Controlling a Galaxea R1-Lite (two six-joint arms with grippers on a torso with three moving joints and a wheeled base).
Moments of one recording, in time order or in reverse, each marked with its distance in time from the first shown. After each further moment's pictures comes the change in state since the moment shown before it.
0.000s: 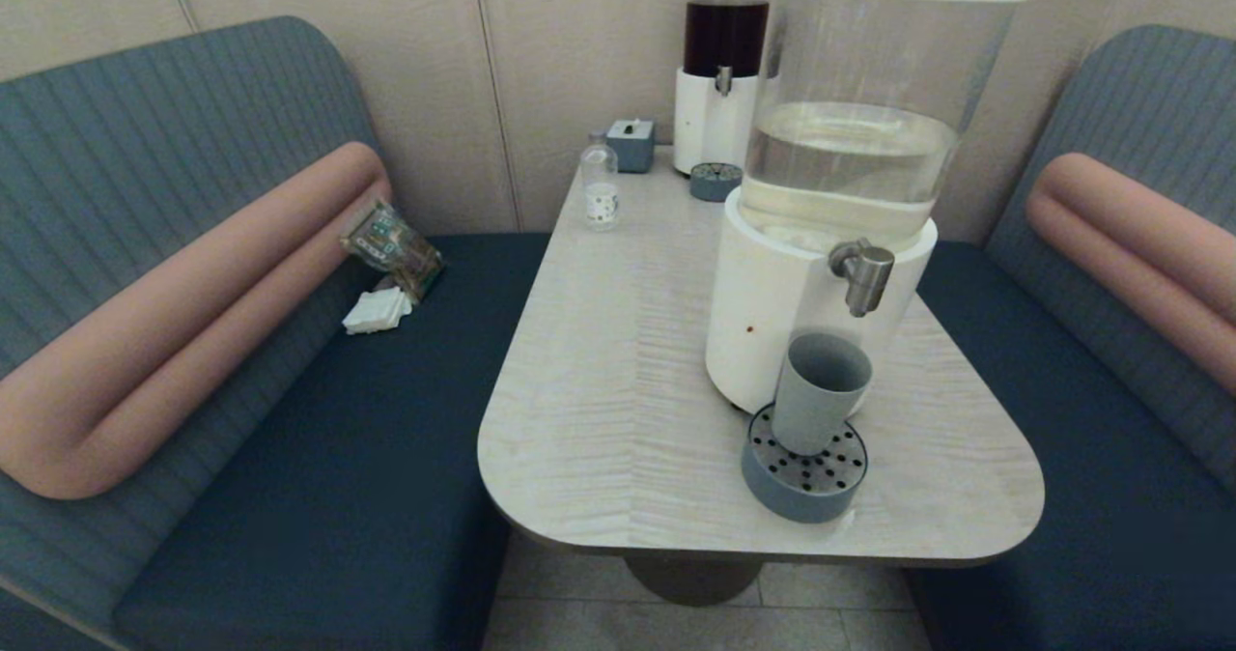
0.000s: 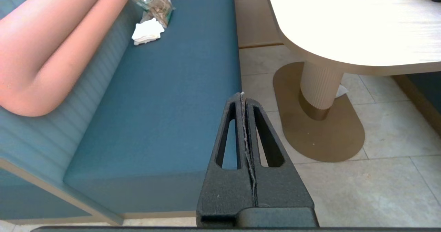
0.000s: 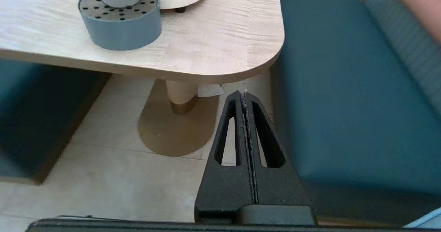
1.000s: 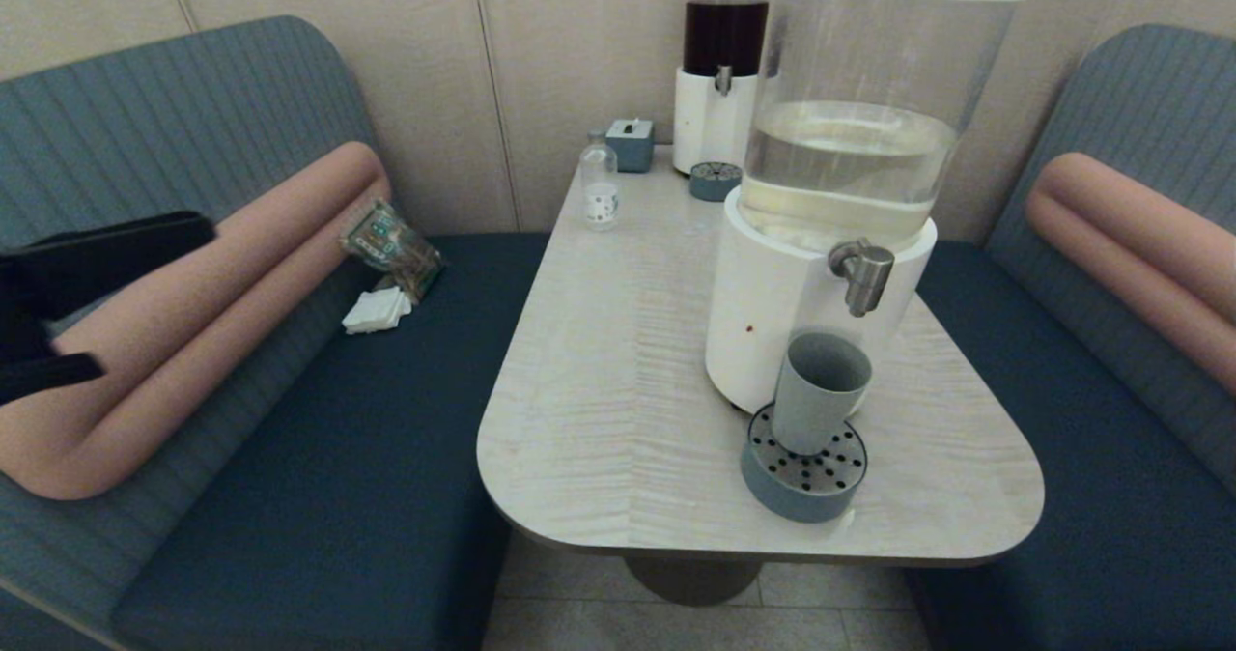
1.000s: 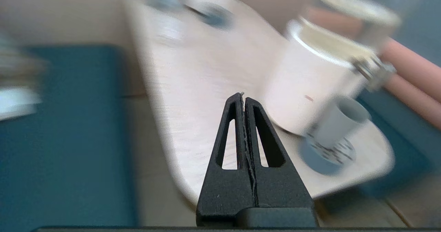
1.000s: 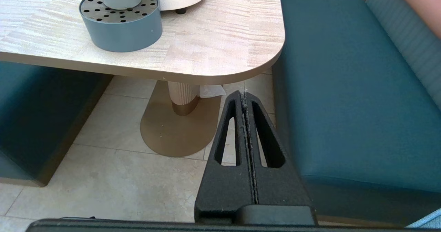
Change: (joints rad) left arm -0.010 1.068 -0.738 -0.423 -0.434 -0.286; right arm 0.000 -0.001 -0.001 -0.001 0.000 0.006
